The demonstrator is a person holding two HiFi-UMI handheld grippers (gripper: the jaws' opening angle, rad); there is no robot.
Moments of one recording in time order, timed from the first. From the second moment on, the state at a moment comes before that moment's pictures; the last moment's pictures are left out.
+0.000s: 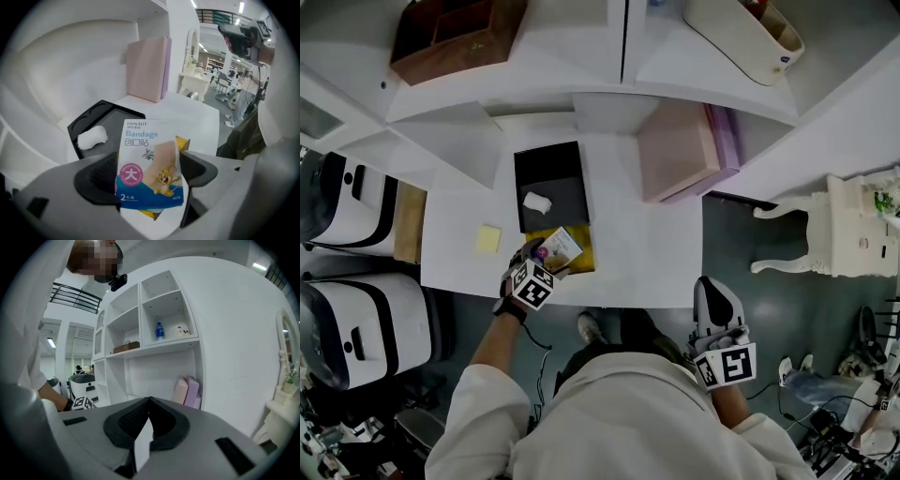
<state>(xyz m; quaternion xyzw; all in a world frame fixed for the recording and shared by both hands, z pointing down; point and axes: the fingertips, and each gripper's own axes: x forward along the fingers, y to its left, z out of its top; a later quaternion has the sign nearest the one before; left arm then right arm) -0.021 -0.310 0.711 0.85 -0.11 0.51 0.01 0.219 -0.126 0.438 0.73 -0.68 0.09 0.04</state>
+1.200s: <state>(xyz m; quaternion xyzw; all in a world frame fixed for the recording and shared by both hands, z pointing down) -0.059 -0.338 0.431 0.88 -0.44 0.15 0.00 0.142 -0.180 0.382 0.66 -0.75 0.02 0.02</state>
